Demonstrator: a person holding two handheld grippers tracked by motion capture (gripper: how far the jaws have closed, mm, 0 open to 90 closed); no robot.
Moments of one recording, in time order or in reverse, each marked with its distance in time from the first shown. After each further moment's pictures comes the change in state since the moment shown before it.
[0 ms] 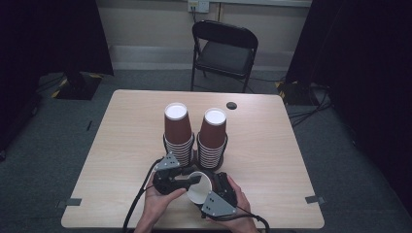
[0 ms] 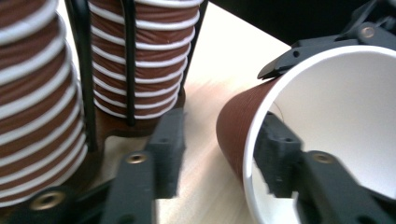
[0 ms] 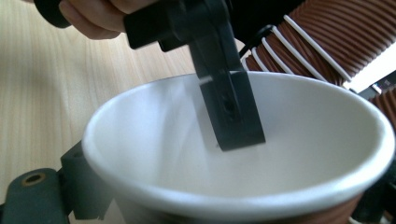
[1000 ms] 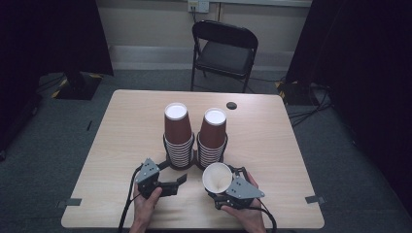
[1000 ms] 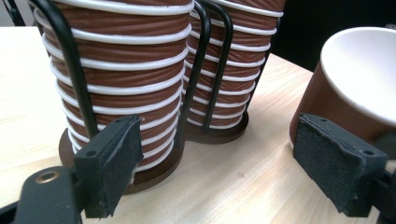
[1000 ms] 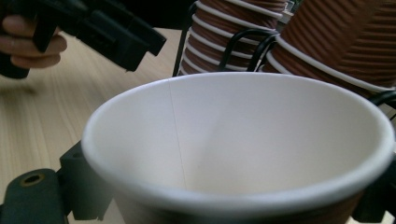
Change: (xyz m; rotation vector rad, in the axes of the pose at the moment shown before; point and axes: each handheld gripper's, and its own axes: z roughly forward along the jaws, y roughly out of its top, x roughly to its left) left arm 0.019 -0.038 -0.026 -0.217 0.200 -0.017; right arm -0.033 -0.037 -0.021 -0.060 -0.030 0.381
